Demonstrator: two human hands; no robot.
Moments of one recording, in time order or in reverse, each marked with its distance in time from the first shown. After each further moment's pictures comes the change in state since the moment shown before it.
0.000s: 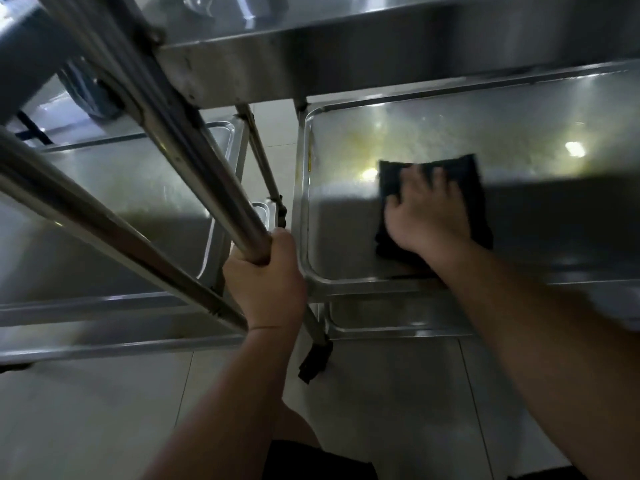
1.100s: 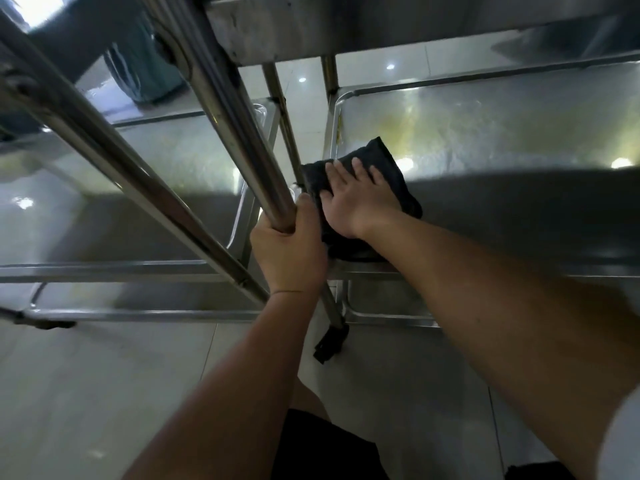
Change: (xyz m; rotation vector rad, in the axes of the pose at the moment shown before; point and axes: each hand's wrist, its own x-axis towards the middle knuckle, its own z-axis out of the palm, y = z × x) left_hand 0.002 0.004 0.001 0.006 -0.018 0.047; right_hand 0.005 -0.111 0.026 -0.012 -0.177 -0.409
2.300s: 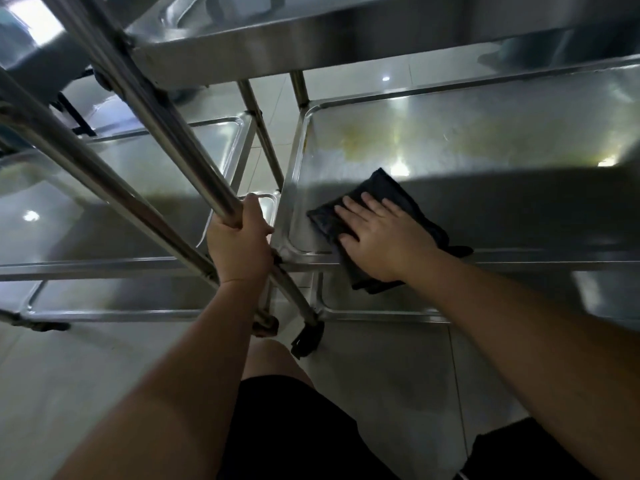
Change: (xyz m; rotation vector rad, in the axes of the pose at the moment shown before) left_hand -0.008 0.008 -0.007 0.216 0.027 -0.042; right_hand -0.112 0.095 -0.002 -0.017 0.026 -0.166
